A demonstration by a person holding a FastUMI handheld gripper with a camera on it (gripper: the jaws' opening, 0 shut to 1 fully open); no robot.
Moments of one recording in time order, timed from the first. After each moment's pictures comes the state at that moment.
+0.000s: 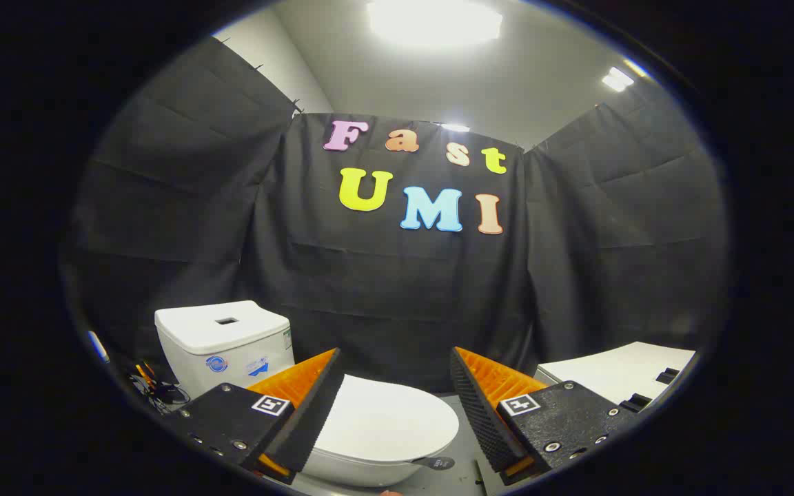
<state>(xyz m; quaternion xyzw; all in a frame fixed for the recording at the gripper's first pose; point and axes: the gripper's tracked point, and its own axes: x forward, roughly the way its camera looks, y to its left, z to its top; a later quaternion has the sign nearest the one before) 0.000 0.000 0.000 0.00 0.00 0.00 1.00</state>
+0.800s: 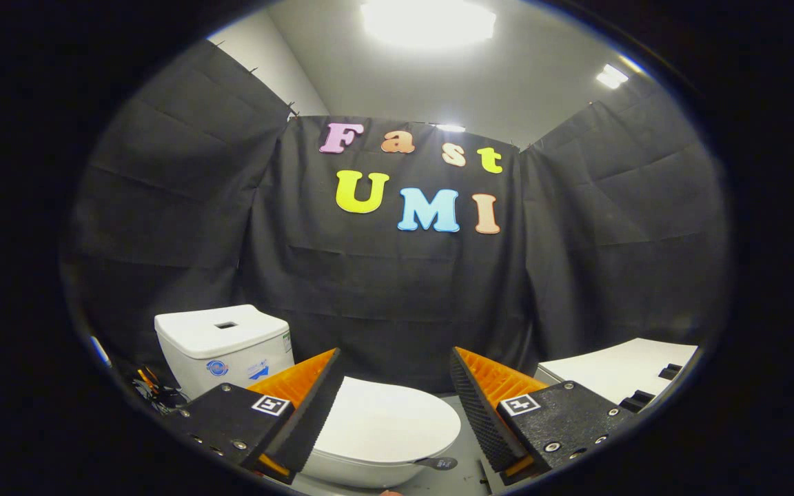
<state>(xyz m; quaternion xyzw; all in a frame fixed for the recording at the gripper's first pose) 0.000 -0.006 0.002 0.01 0.00 -0.01 1.00</state>
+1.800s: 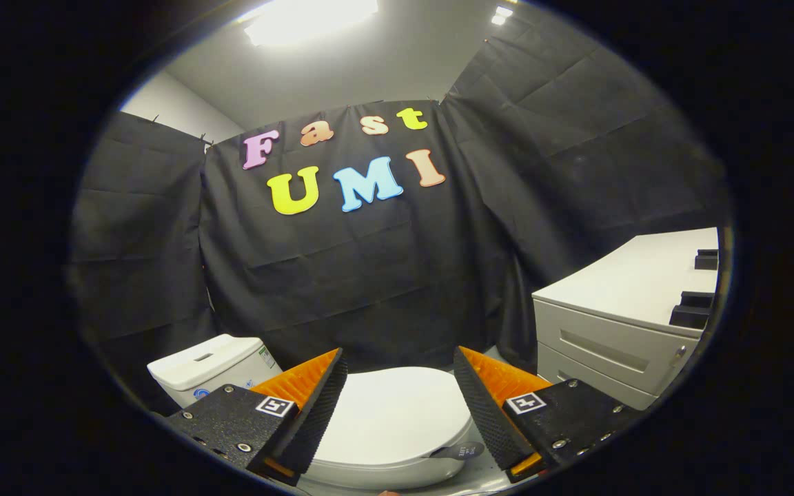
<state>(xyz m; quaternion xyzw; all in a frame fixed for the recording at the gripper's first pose) 0.044 -0.075 -0.103 0.20 0.05 -0.05 0.98</state>
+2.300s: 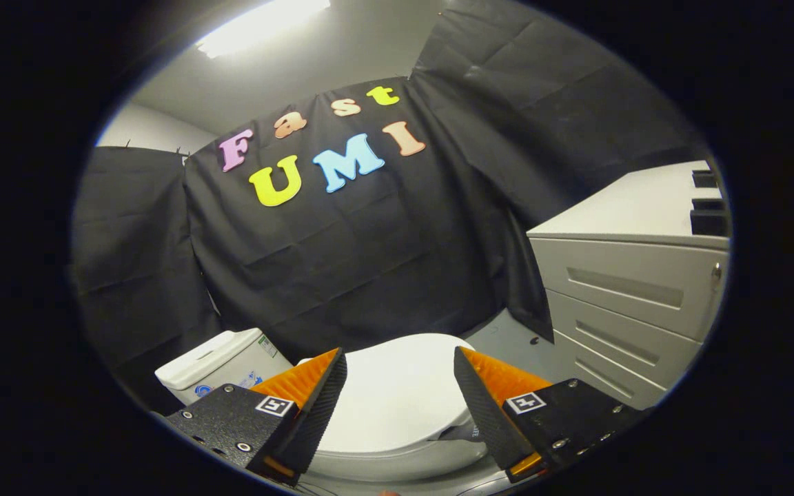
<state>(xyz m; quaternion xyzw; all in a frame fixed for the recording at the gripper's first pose) 0.049 -0.077 -0.174 0.30 0.08 -0.05 0.95</state>
